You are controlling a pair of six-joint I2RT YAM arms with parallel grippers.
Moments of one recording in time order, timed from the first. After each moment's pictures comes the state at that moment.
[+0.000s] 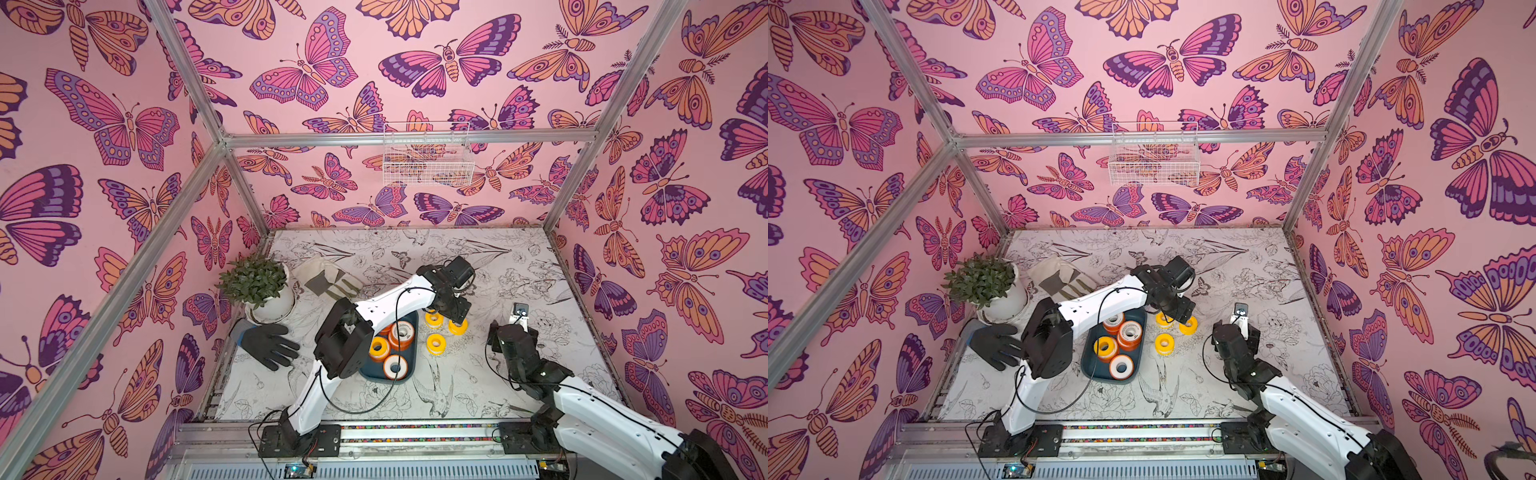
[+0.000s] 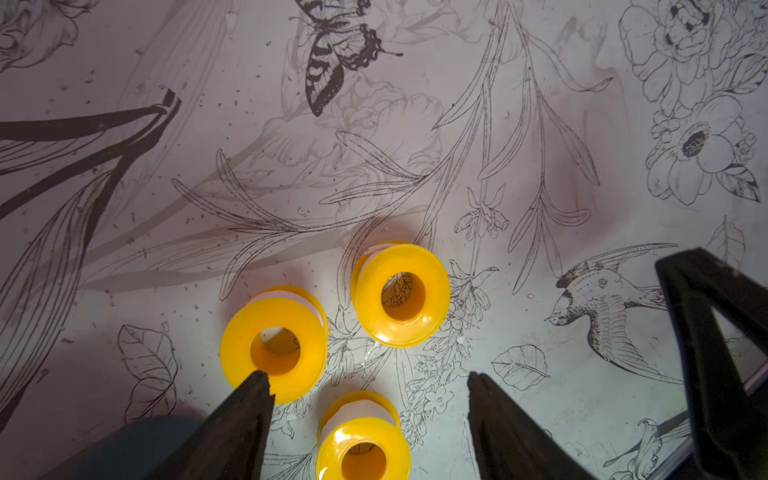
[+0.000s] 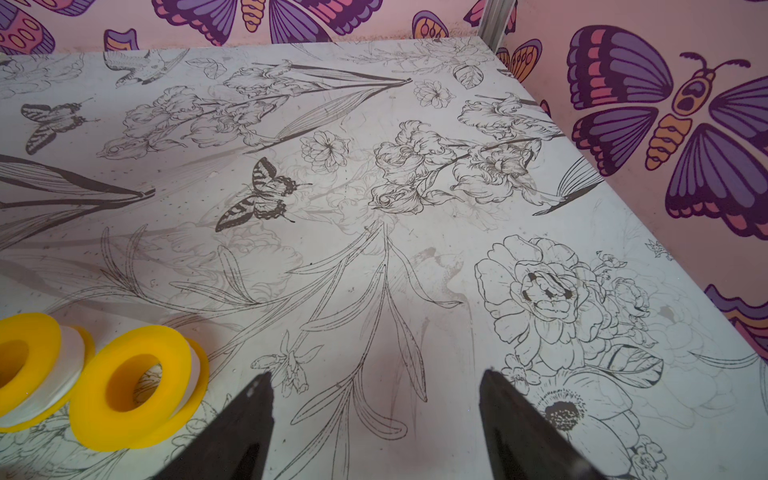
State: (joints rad) left arm -0.92 2.21 1.96 -0.88 0.06 -0.29; right arm 0.63 0.86 0.27 -0.07 0.67 0.40
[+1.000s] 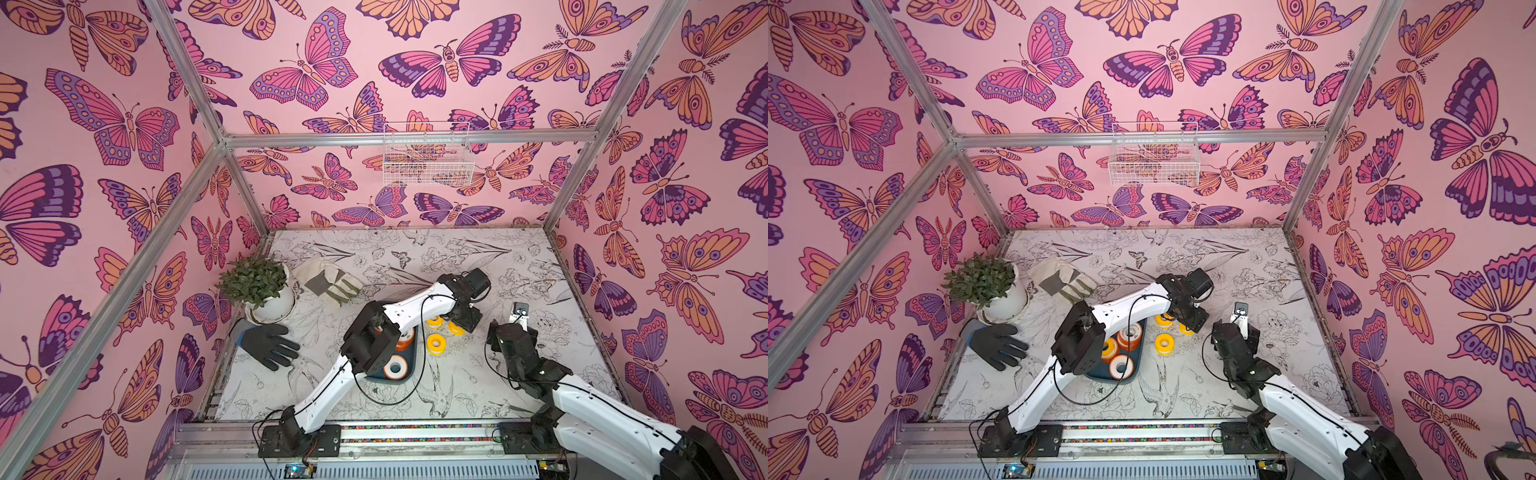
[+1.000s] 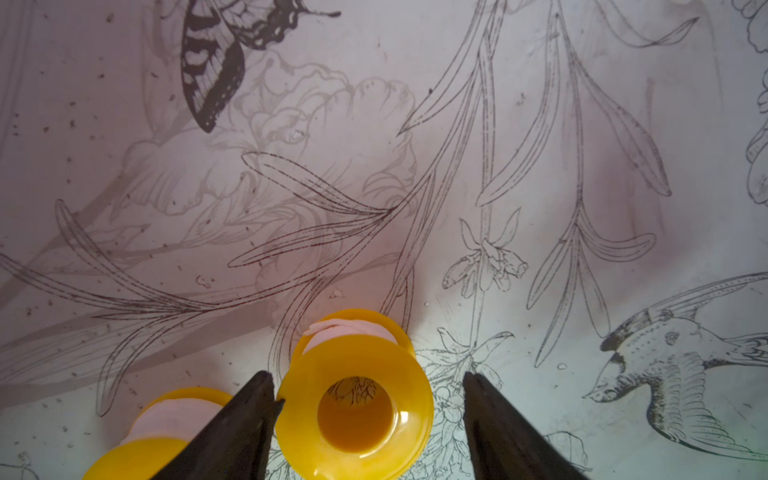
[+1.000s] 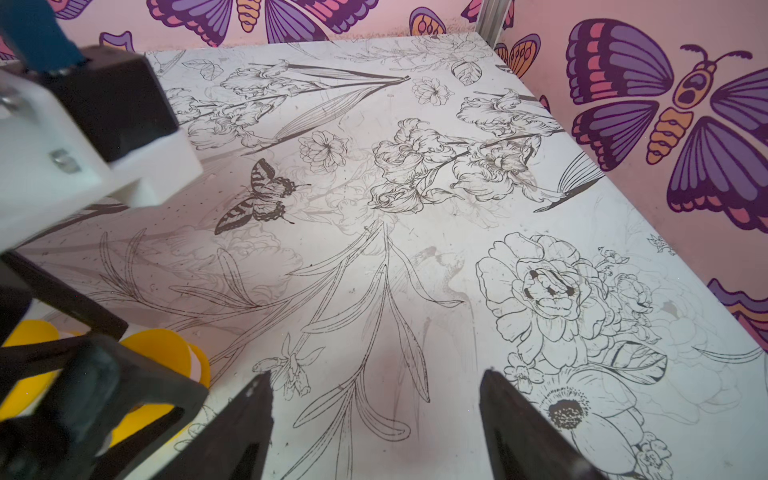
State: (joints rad) left arm -0.96 2.44 2.17 -0.94 0.04 -0.27; right arm 0.63 0.87 0.28 -0.07 0.68 0.42
